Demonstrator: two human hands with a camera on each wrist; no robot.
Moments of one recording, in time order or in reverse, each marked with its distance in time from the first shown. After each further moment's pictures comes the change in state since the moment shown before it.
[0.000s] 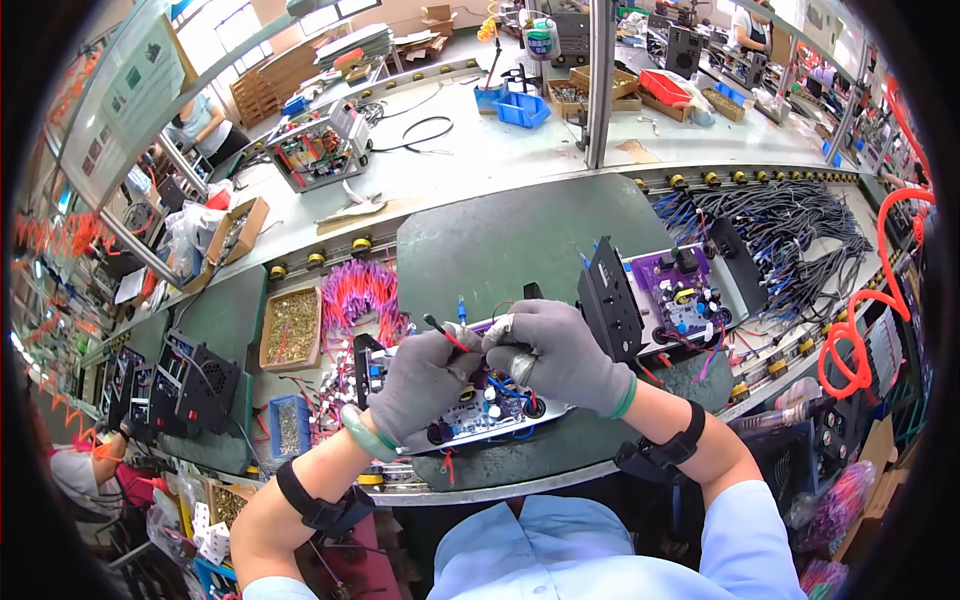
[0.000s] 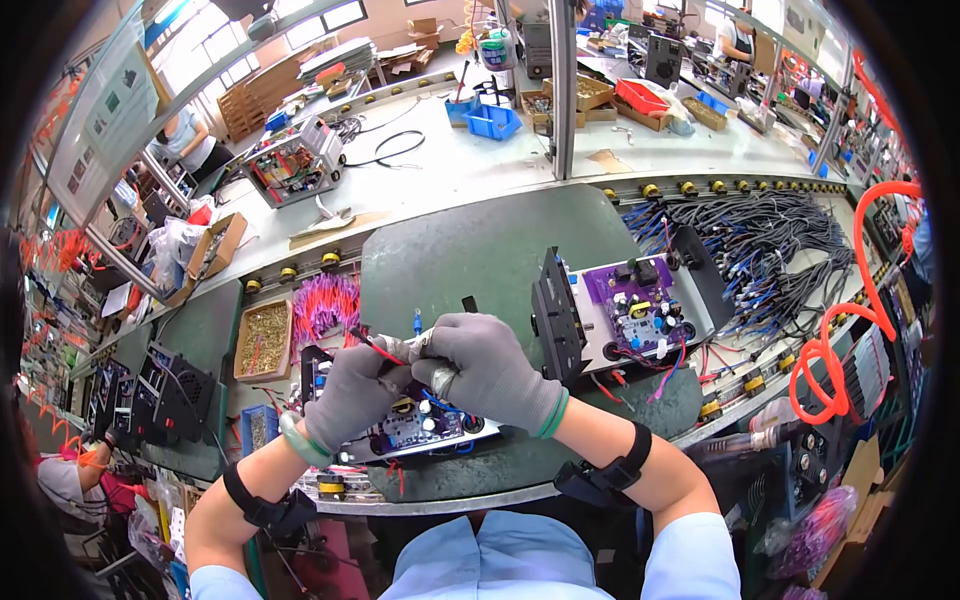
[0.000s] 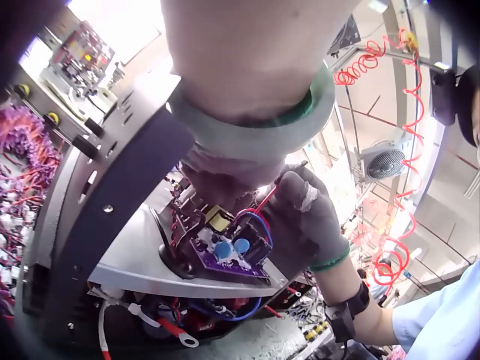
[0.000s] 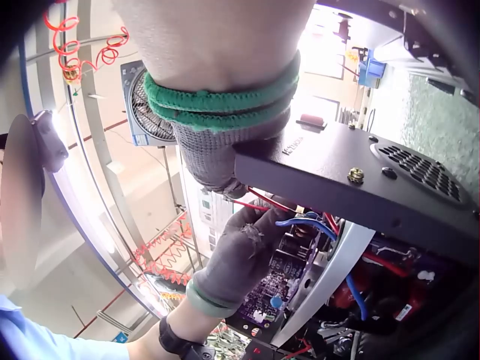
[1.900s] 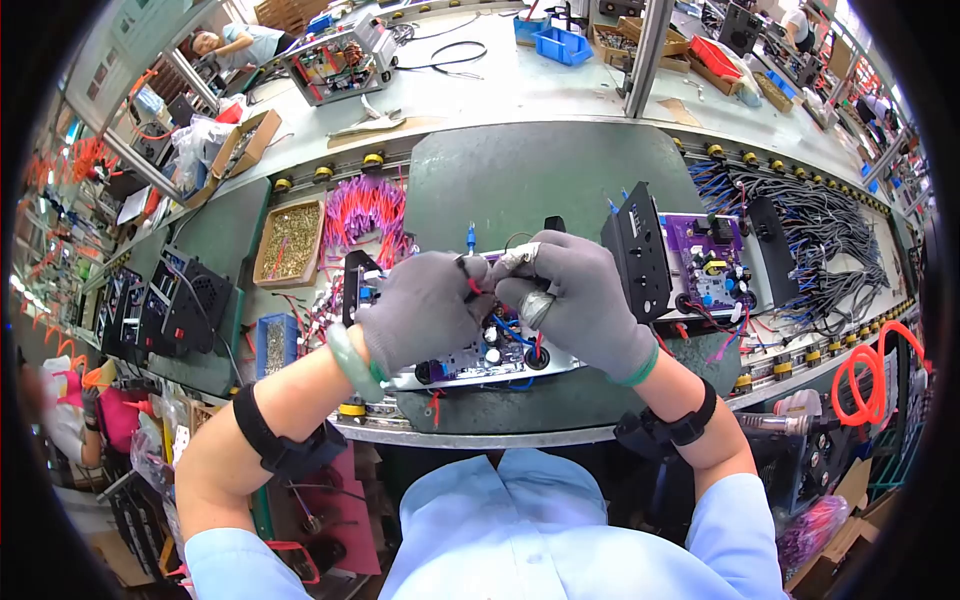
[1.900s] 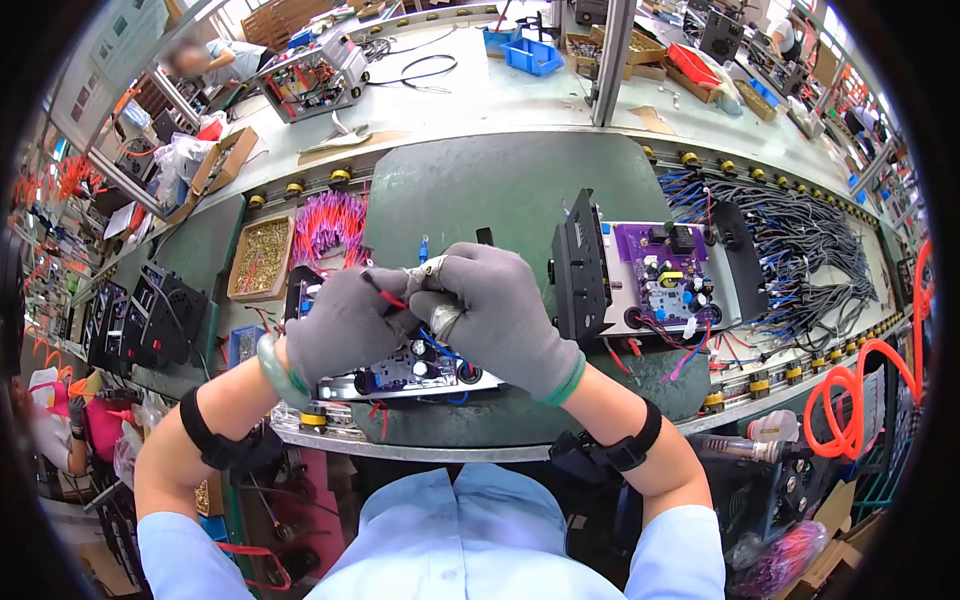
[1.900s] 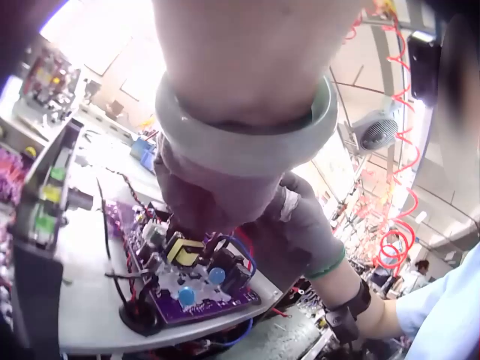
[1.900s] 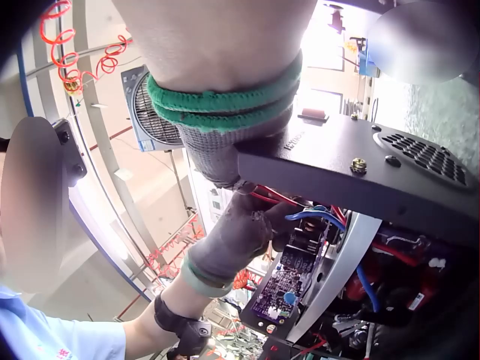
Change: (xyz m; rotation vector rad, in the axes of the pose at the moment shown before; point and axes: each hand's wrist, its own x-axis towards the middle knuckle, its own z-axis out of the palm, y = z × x) left_hand 0.009 0.025 -0.006 0.546 -0.231 -0.125; right_hand 0.003 -0.004 0.001 0.073 0.032 0.085
